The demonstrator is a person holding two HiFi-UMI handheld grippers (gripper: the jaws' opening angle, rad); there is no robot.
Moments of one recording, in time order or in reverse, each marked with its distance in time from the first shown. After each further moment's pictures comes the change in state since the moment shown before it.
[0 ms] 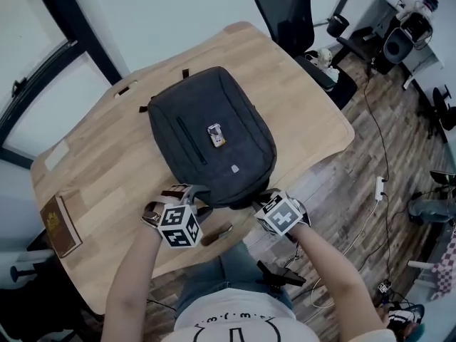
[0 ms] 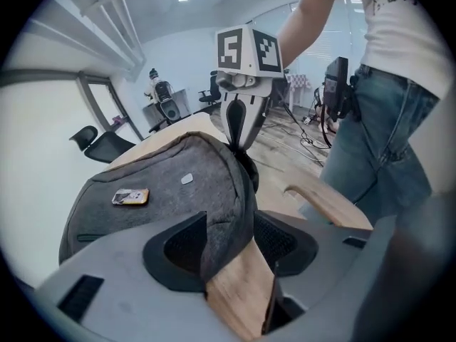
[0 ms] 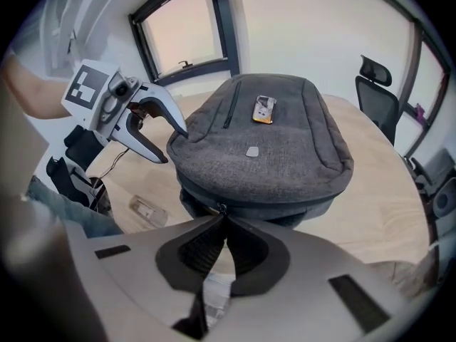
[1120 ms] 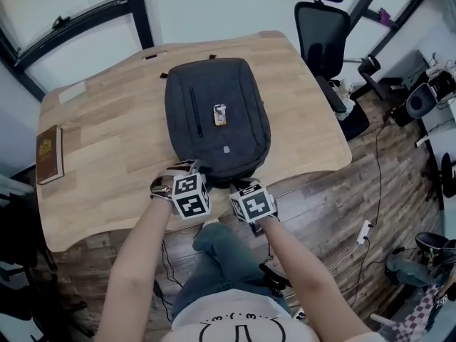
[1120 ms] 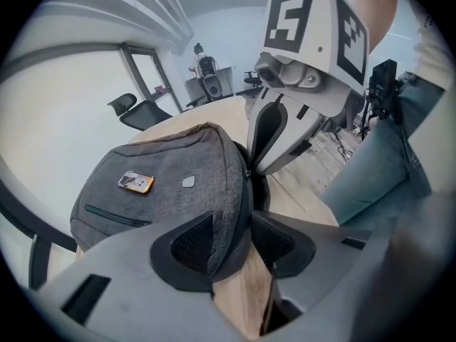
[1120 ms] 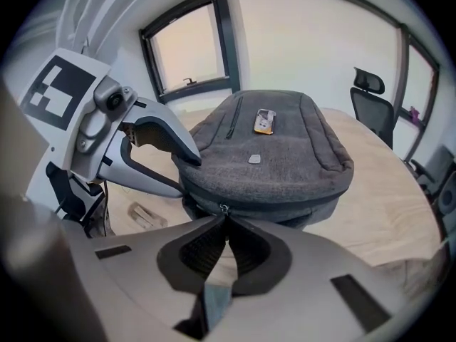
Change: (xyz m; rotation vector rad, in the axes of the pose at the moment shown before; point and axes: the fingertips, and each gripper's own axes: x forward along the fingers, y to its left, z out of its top) left arm 0.038 0.001 0.035 -0.324 0.156 0.211; right arm 0.007 0.003 0.008 -0.004 -0.151 0.001
